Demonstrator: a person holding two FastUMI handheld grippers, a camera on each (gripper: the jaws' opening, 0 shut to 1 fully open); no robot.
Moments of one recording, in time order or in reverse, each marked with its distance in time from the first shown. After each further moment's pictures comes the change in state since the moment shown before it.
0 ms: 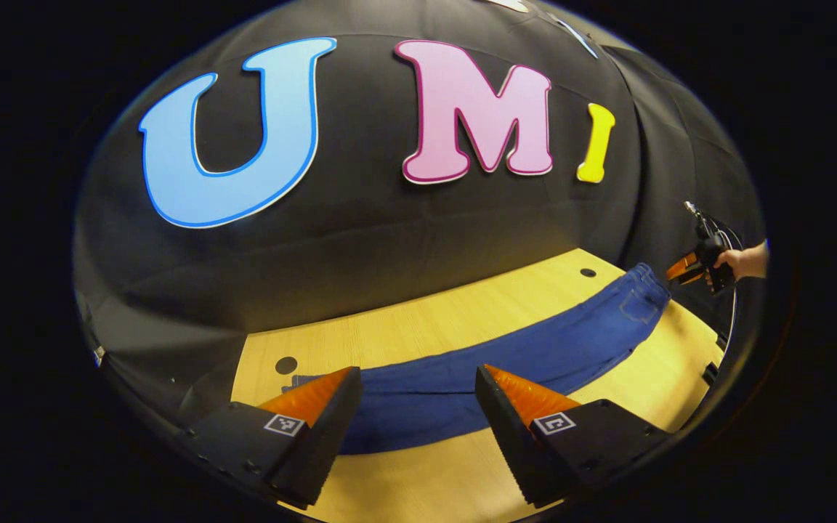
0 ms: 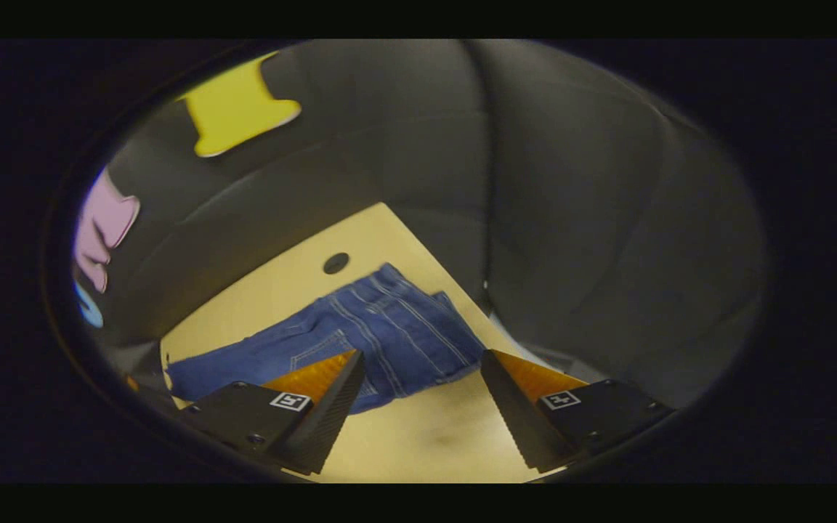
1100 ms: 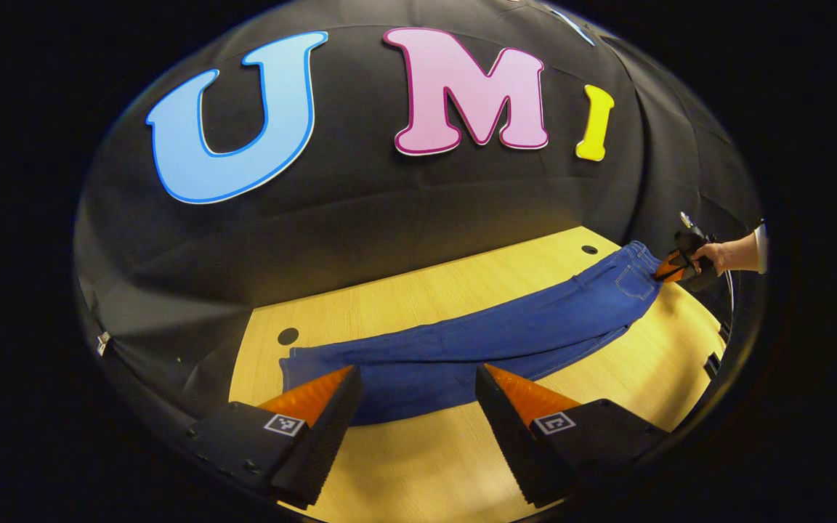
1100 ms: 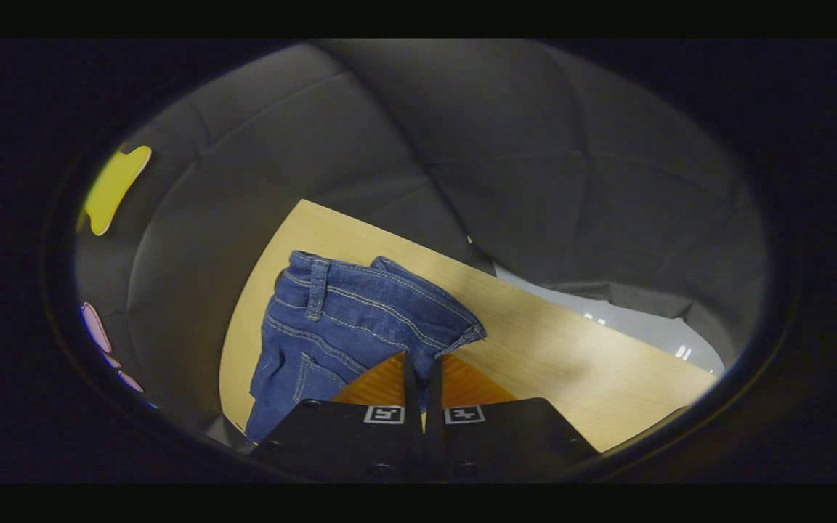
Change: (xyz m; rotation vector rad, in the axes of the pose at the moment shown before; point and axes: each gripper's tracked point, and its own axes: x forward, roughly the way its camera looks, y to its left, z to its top) left arm -0.020 -0.013 -0.032 -0.022 0.070 0.043; right arm 0.052 0.007 -0.010 0.356 0.016 0.003
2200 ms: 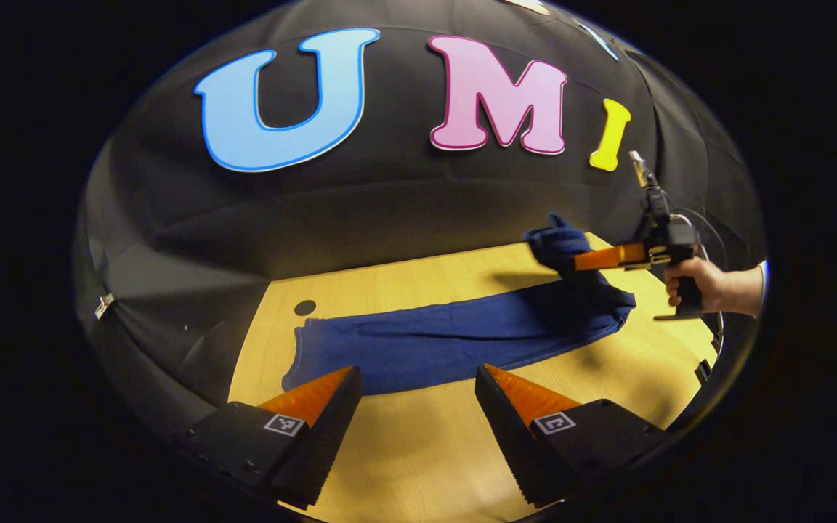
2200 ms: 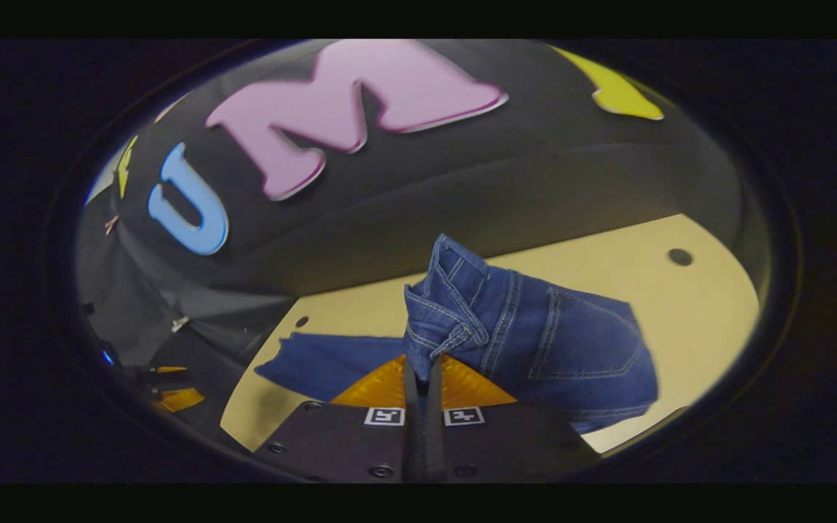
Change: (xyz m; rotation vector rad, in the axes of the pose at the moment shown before) left arm -0.044 0.024 -0.044 -0.112 0.021 0.037; right arm -0.098 0.305 -0.304 -0.788 0.055 0.649
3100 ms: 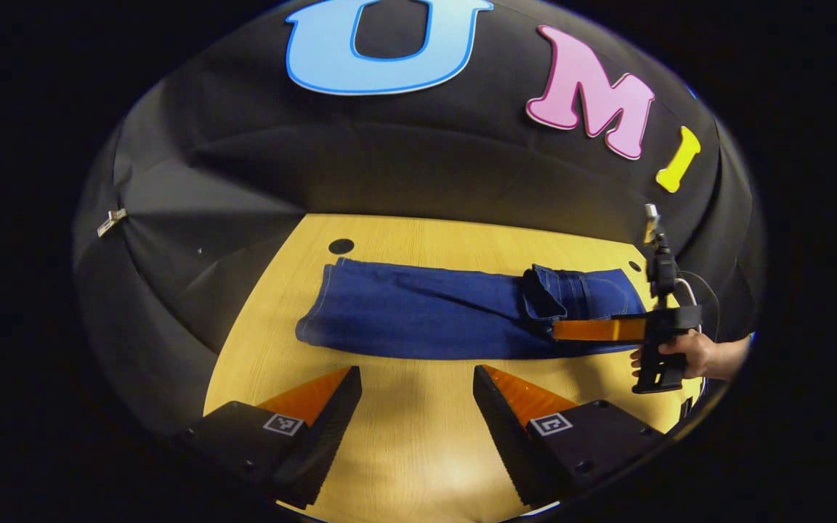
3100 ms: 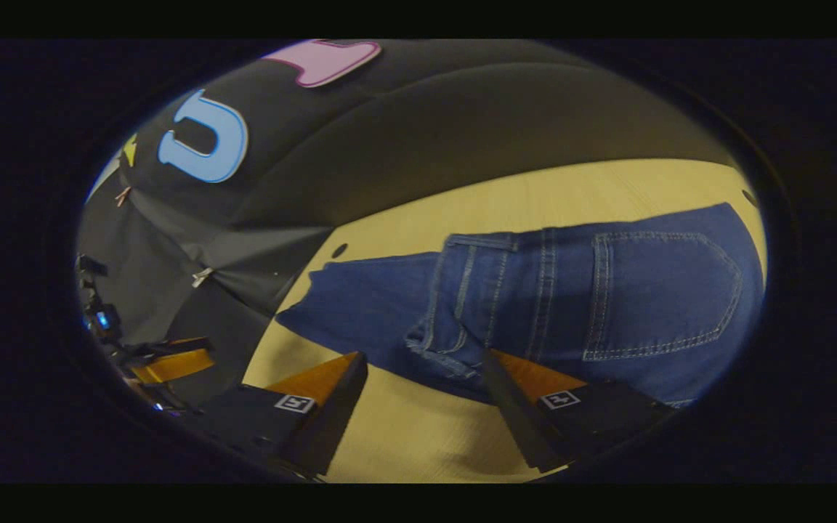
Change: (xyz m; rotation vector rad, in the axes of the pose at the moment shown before) left arm 0.033 0.055 -0.046 -0.242 0.173 0.071; right arm 0.022 0.049 -0.075 -0.011 0.193 0.202
